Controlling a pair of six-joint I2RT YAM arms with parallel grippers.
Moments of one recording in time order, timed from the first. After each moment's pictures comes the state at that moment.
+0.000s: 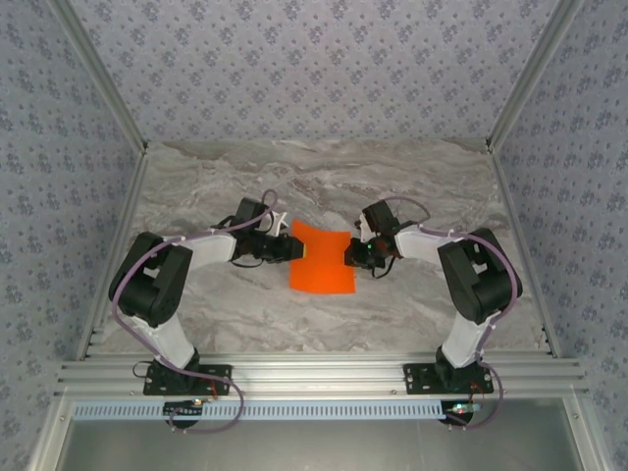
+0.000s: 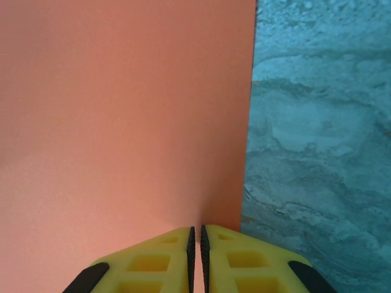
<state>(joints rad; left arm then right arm) -0.46 1.74 0.89 -0.07 0.73 -0.50 0.45 1.77 0.94 -0.32 -0.39 0.50</state>
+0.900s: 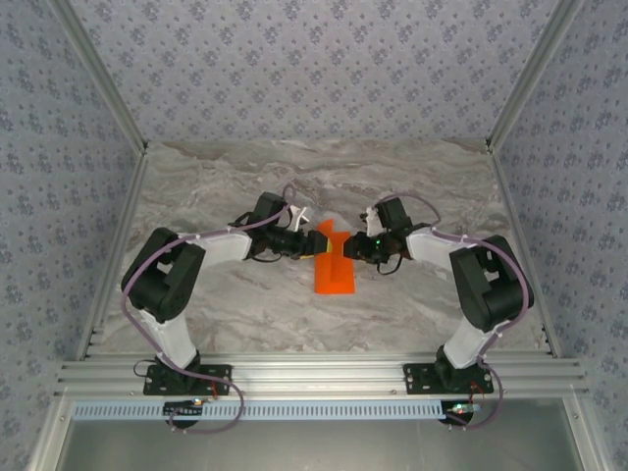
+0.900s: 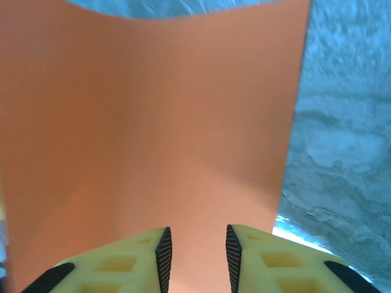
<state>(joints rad) -0.56 1.80 0.98 0.05 0.80 -0.63 0.38 1.67 0.87 -0.19 -0.56 0.49</state>
